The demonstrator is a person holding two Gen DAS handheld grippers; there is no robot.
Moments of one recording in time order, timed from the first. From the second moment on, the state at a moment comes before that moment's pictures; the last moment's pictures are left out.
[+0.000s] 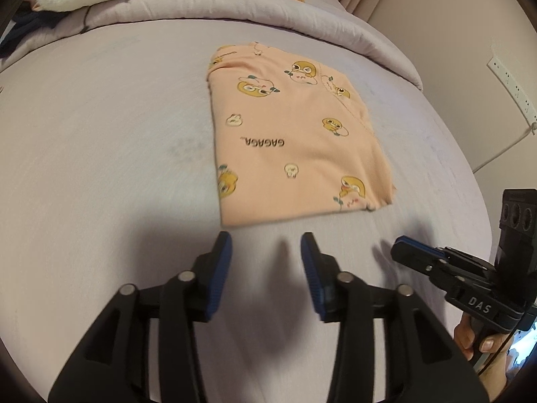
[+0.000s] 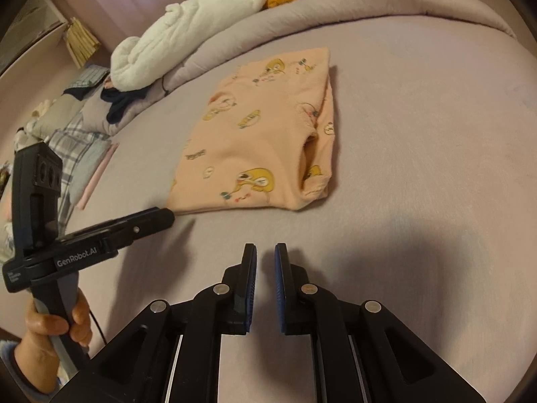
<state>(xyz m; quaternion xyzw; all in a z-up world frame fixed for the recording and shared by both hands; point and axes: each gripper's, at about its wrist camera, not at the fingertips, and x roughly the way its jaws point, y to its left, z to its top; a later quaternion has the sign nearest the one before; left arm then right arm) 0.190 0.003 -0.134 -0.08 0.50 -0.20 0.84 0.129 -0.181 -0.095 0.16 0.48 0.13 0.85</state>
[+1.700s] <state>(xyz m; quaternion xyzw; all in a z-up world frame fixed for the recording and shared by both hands) 0.169 0.044 -0.083 -0.13 0.45 -0.16 0.87 0.120 -0.209 -0.060 0.27 0.42 0.13 0.86</state>
